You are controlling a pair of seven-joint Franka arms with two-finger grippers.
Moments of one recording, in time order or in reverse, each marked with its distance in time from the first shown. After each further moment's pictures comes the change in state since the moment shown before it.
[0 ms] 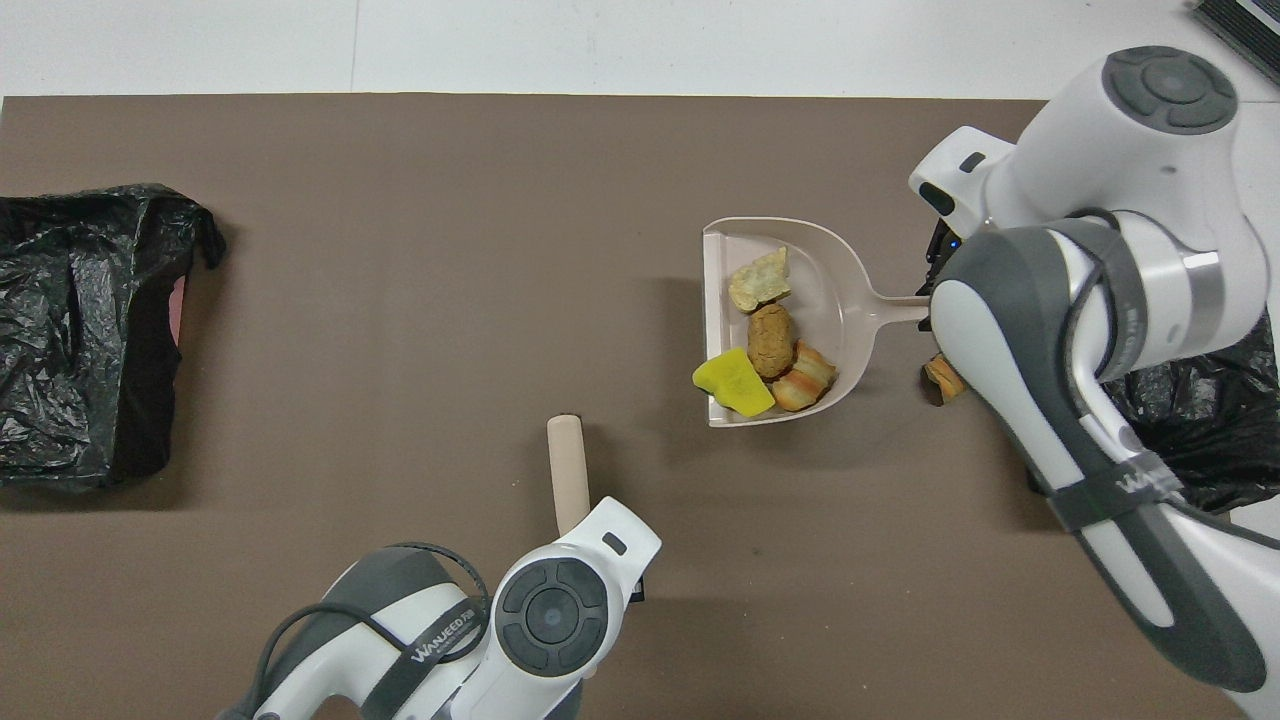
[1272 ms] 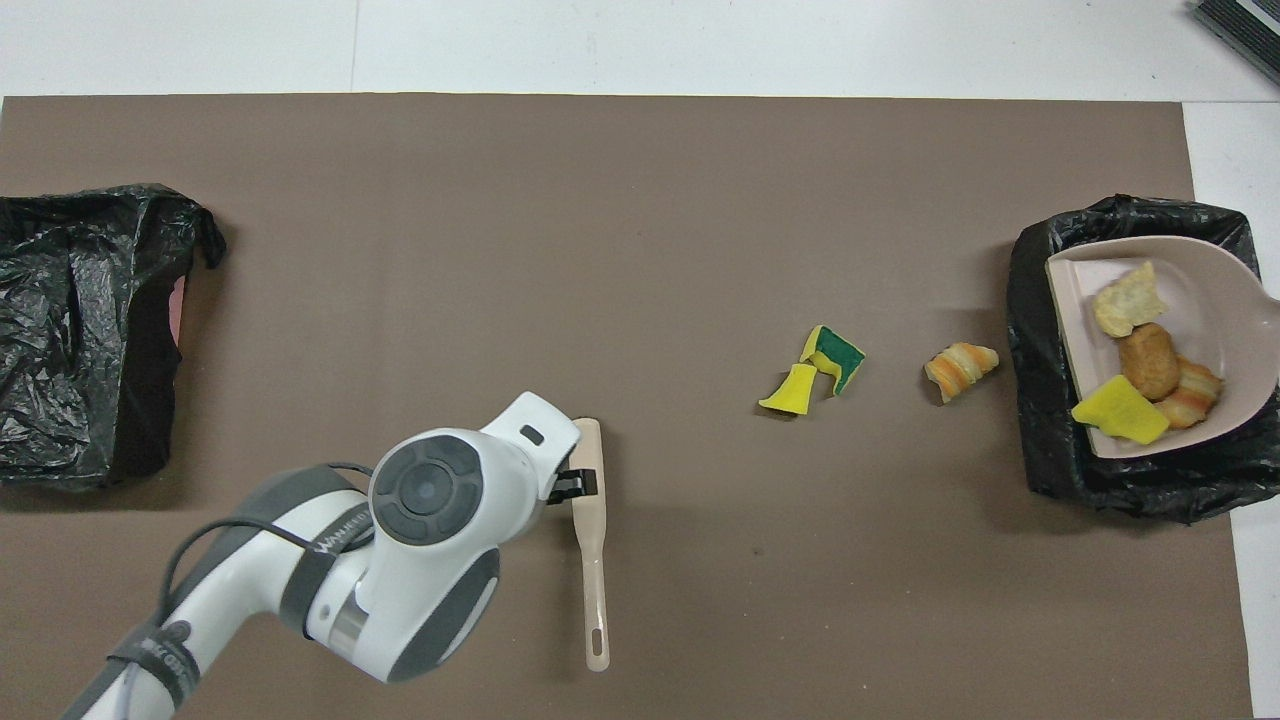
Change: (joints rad) left arm 0.219 0.054 0.036 0.066 0.009 0.090 0.197; right arm -0.494 -0.010 -0.015 0.057 -0.234 0.098 -0.590
